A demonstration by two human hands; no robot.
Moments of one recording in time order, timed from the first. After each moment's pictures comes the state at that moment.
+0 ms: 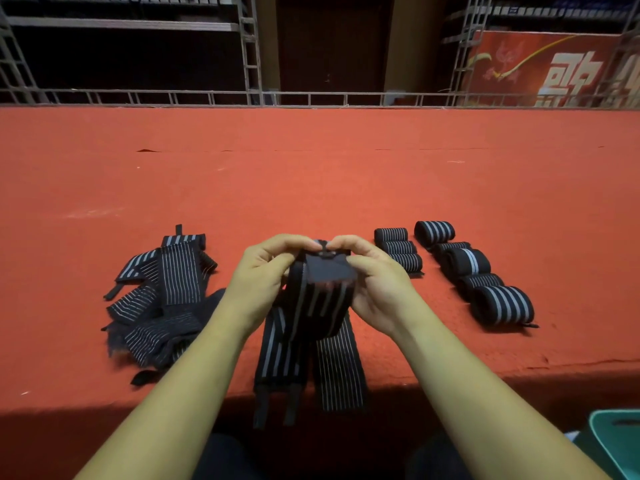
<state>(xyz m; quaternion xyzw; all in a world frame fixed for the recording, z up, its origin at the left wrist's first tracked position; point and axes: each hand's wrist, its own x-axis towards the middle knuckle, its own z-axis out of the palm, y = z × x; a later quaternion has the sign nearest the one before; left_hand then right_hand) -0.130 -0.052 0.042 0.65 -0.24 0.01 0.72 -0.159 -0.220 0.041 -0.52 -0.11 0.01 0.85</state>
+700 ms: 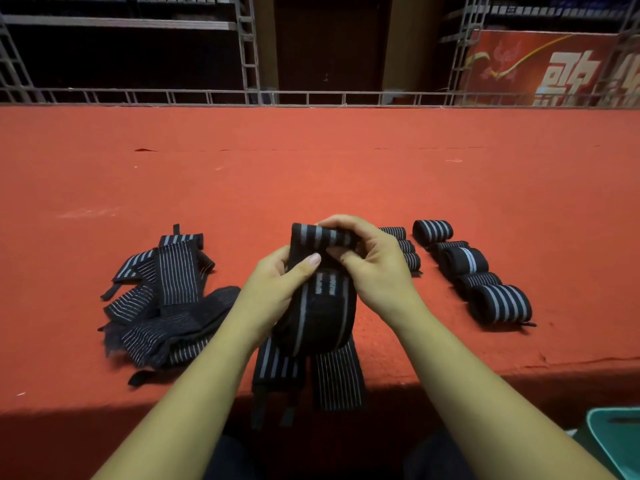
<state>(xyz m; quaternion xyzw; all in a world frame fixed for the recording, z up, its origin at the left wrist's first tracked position) -0.137 -0.059 0.030 0.66 -0.21 -0.05 0.72 -0.161 -0.219 0.054 -0.73 -0.17 -0.24 0.61</state>
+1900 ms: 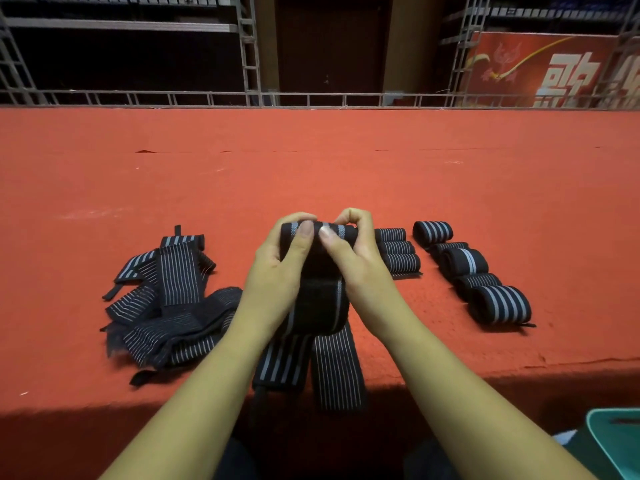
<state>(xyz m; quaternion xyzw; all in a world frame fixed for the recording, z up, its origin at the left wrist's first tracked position) -0.160 -0.072 0.061 0.69 -0.21 0.11 0.69 -0.186 -0.195 0.067 -0.70 -0.13 -0.17 0.68</state>
